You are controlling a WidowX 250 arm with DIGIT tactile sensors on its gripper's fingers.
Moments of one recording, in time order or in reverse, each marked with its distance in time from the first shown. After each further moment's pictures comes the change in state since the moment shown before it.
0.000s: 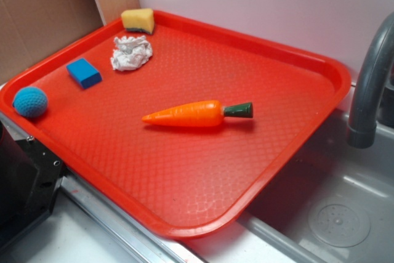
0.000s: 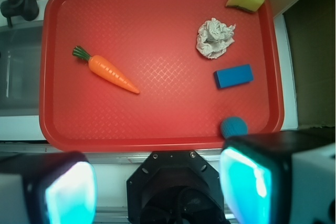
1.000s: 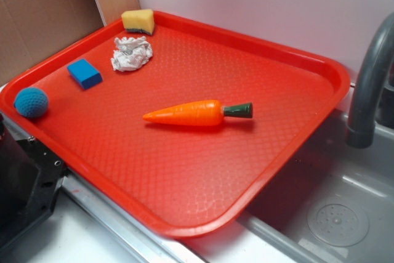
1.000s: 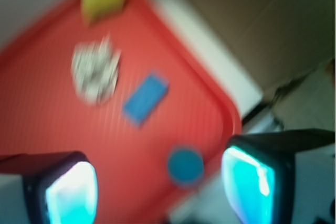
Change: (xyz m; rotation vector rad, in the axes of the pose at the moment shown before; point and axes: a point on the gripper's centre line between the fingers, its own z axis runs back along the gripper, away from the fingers) arm 0.036 0.121 -0.076 0.119 -0.191 0.695
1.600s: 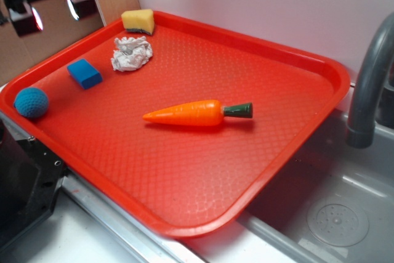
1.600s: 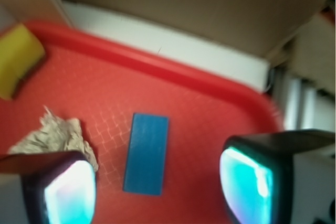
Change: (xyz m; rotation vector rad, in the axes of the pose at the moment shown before) arm 0.010 0.001 -0.090 0.180 0.092 0.484
